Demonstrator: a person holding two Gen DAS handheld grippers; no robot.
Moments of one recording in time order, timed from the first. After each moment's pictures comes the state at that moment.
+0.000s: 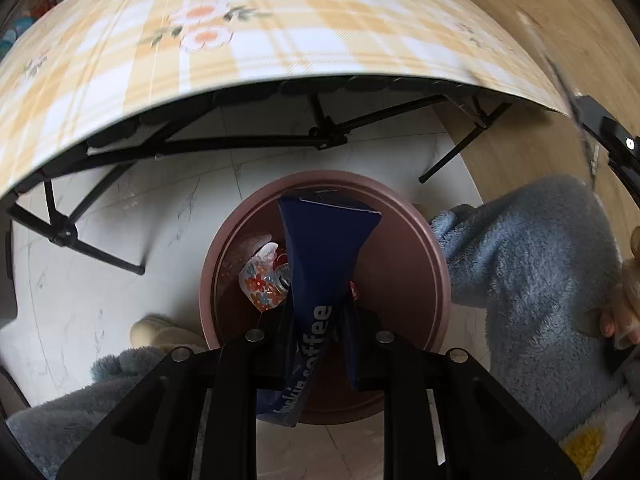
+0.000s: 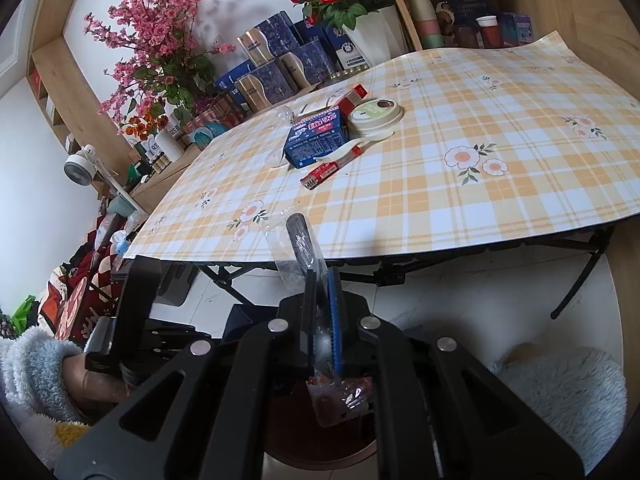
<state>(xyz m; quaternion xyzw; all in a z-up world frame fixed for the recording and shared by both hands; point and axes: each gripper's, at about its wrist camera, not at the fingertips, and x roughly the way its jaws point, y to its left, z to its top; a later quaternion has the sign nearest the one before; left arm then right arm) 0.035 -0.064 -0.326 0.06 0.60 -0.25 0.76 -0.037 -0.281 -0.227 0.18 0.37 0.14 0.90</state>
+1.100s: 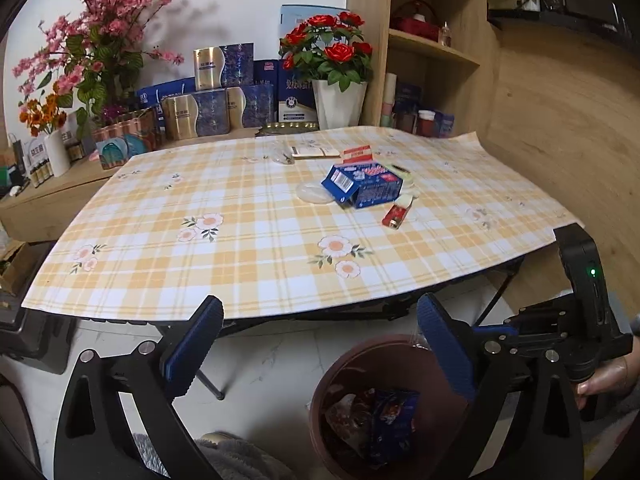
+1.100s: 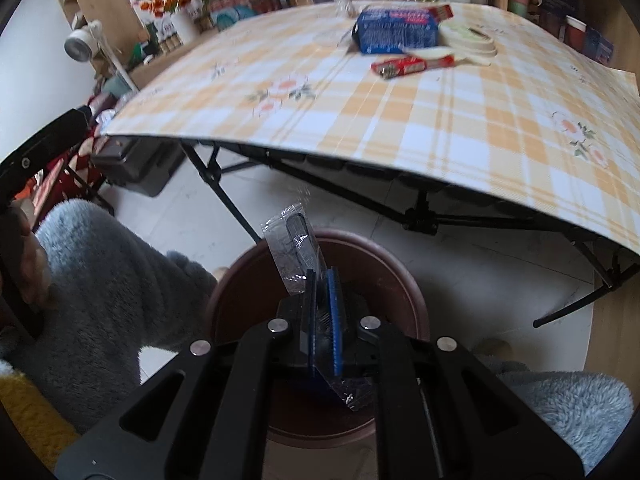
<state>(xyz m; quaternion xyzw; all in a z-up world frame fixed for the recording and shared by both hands) -0.009 0.010 -0.200 0.04 0.31 -0.16 0.94 -0.010 -0.188 -0.285 0.01 0.50 0.19 0.85</state>
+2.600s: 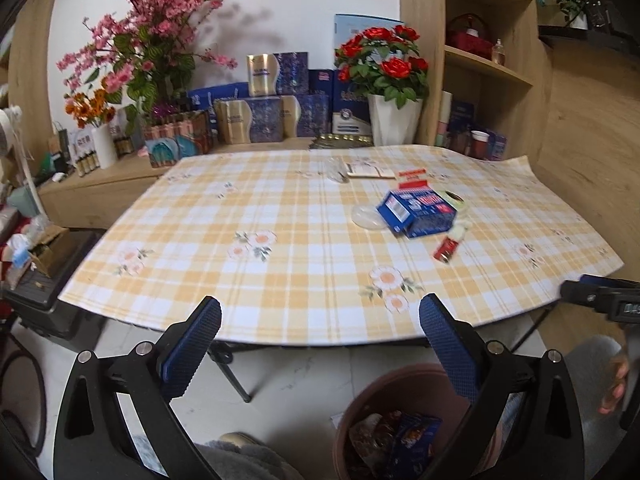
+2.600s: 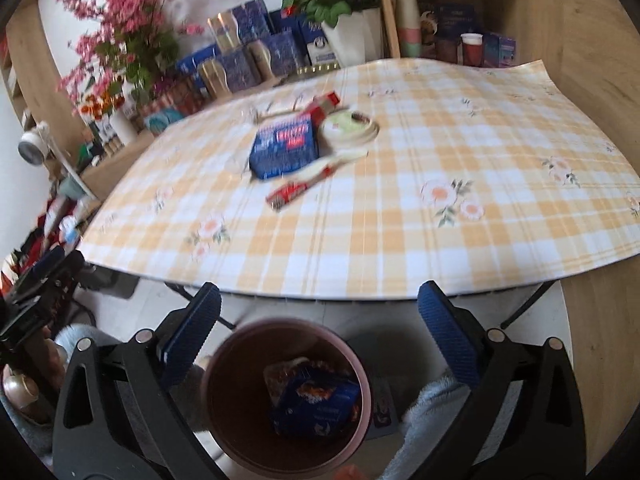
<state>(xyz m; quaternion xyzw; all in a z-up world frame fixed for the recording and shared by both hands) 0.013 0.020 -0.173 0.02 0.30 -0.06 0.95 0.001 -0.267 -0.196 0.11 0.40 0.06 0.91</state>
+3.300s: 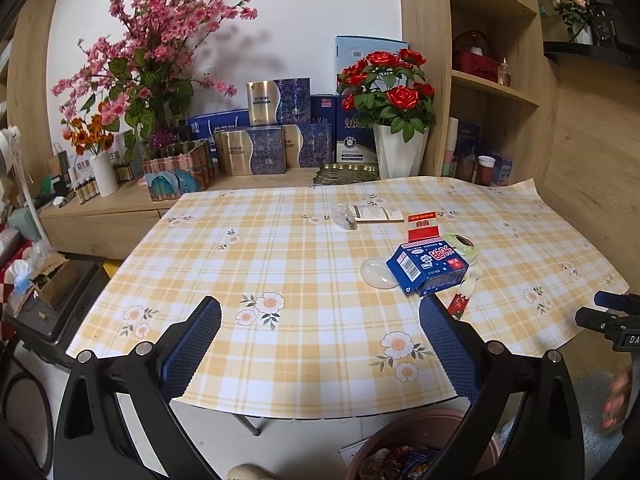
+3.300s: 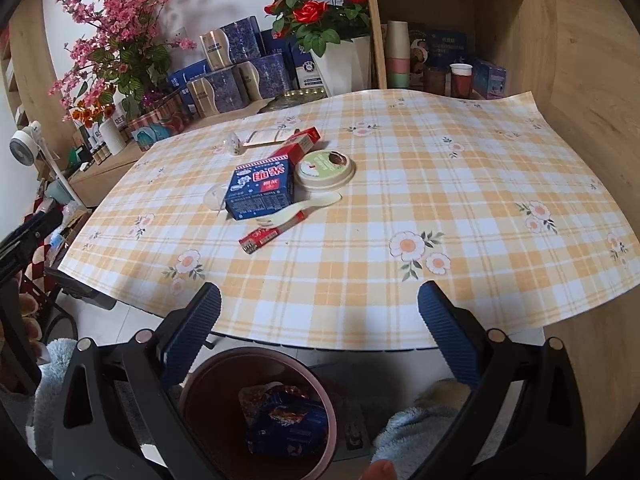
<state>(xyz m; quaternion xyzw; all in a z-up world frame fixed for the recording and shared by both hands) 0.061 0.025 -0.131 0.03 0.27 -0.07 0.96 0.021 -0.283 -0.176 0.08 0.38 0.04 0.92</state>
